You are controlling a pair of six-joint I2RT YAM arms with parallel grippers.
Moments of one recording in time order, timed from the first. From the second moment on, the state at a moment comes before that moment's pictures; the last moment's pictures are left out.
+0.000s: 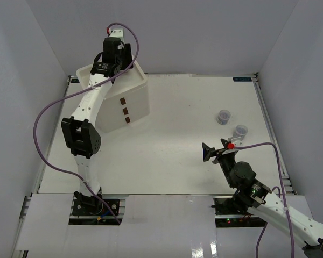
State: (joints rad) left arm -0.25 2.03 2.14 -0.51 -0.22 -0.13; right arm 0.90 0.22 0.13 0.12 0.59 0.05
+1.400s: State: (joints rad) left arm -0.25 0.91 0.84 -0.25 0.30 -0.18; right arm 0.09 1.03 0.53 0.00 0.37 0.19
